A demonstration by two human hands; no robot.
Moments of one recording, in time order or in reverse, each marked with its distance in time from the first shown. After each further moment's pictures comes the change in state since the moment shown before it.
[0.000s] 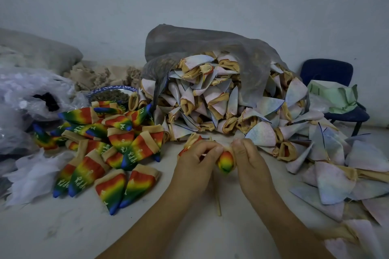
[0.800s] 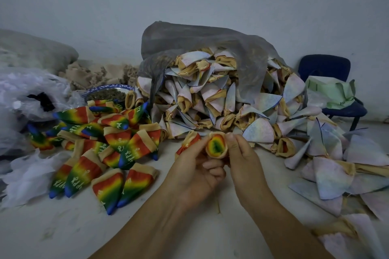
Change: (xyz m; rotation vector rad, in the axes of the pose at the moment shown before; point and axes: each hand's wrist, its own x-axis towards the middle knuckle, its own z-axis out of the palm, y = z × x) left_hand 0.000 0.009 0.001 -1.240 -0.276 -0.577; right_hand 0.001 -0.005 0.013 0.178 0.037 0.179
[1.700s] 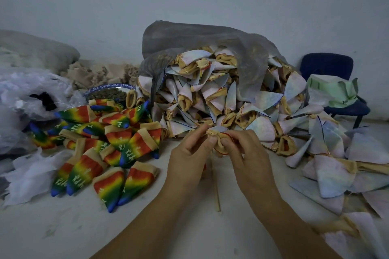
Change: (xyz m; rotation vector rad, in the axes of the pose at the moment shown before) left_hand 0.003 -0.002 -0.015 0.897 0.286 0.580; right_hand 0.000 -0.003 -0.012 -0.484 0.060 -0.459
